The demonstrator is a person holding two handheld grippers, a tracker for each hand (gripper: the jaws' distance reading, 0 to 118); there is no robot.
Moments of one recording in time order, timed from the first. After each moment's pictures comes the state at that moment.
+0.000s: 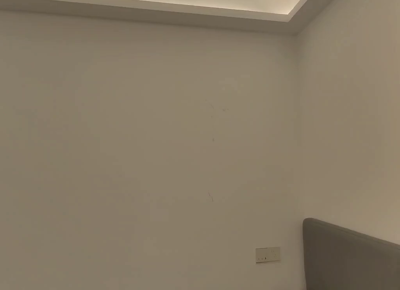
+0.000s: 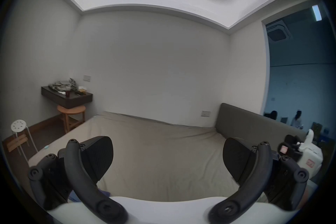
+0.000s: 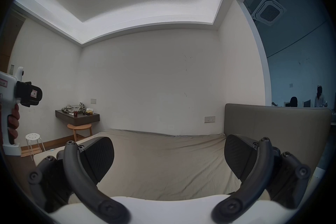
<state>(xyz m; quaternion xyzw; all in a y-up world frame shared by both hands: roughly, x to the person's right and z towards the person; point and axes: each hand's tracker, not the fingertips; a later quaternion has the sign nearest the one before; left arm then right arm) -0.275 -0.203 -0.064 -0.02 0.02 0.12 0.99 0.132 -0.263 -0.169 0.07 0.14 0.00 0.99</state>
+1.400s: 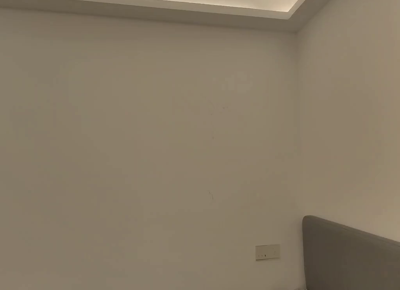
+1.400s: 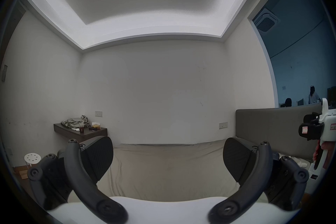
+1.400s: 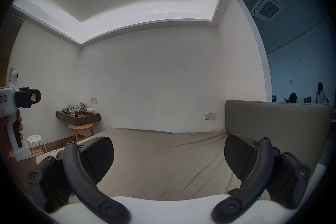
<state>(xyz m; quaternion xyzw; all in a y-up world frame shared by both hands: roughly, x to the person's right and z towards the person) -0.279 -0.234 -0.061 0.09 0.10 -0.01 0.99 0.128 -0.265 -0.168 0.05 0.15 -0.01 0.99</state>
